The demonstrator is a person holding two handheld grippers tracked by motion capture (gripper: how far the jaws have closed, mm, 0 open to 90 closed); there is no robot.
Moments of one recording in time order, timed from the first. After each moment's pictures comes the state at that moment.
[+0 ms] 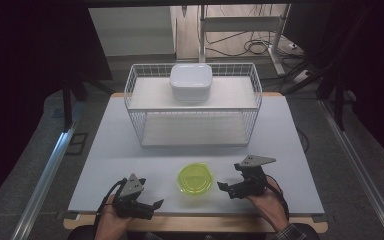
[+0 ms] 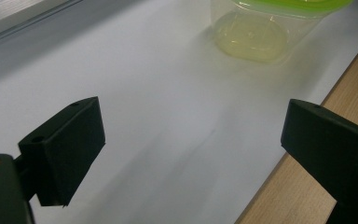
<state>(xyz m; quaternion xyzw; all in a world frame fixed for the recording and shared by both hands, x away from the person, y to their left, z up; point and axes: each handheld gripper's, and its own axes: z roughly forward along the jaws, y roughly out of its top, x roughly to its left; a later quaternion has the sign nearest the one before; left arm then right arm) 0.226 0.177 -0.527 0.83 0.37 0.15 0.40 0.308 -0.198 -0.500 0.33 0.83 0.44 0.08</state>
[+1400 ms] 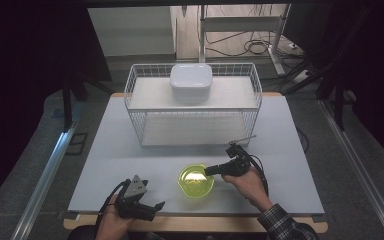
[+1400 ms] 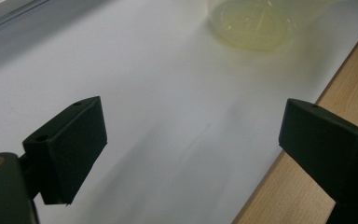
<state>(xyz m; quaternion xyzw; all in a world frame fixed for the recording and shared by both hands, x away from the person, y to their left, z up) 0.227 0.172 -0.531 0.84 0.35 0.14 0.39 0.363 -0.161 -0.496 0.40 0.80 0.40 -0.17</state>
